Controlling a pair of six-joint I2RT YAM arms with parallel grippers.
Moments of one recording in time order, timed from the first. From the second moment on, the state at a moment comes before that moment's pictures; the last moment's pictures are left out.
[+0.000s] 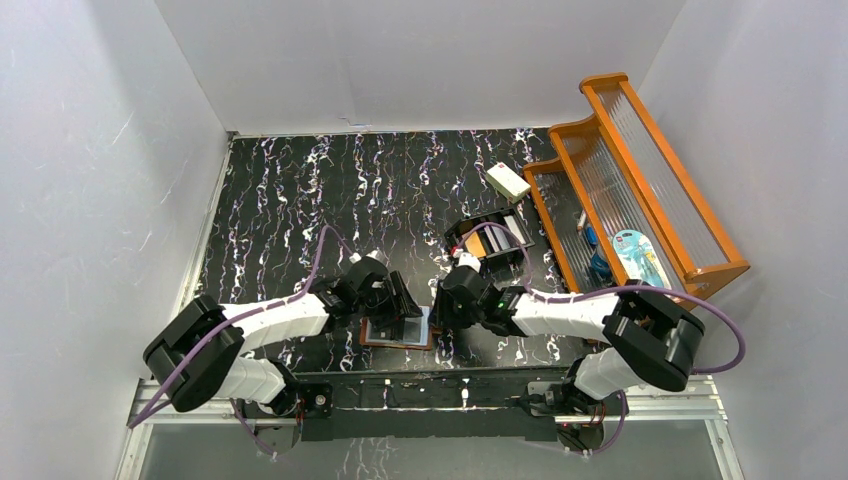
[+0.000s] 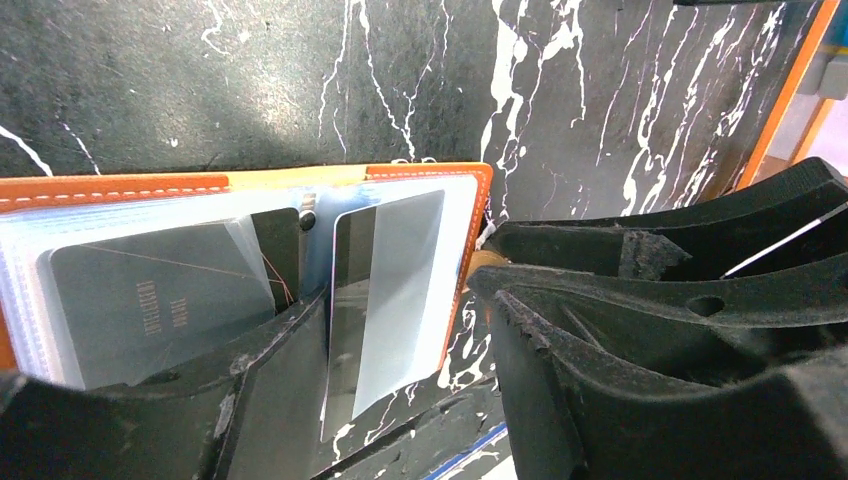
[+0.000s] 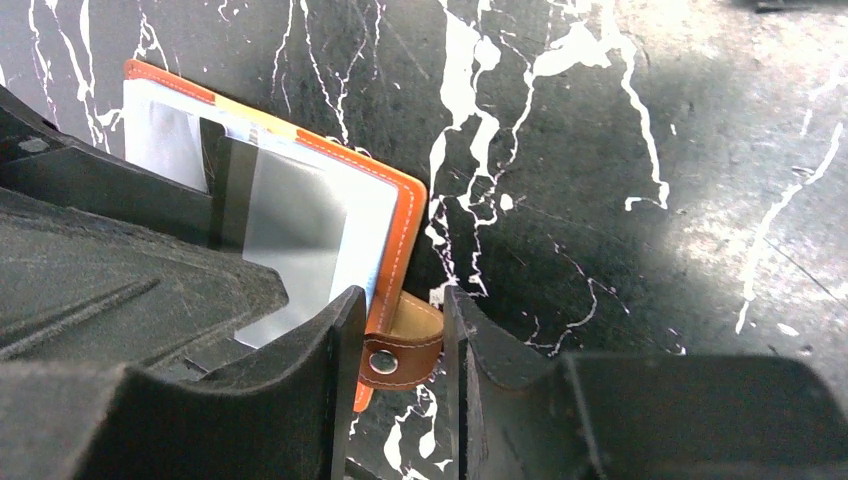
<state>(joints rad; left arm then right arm) -0.81 1.33 0.51 -0.04 0.11 -1.10 1.03 1.43 0.60 -0.01 0.09 0.90</state>
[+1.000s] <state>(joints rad) -0.82 1.37 0.64 -0.25 0.05 -0.98 1.03 1.38 0.58 -0.05 0.09 0.92</state>
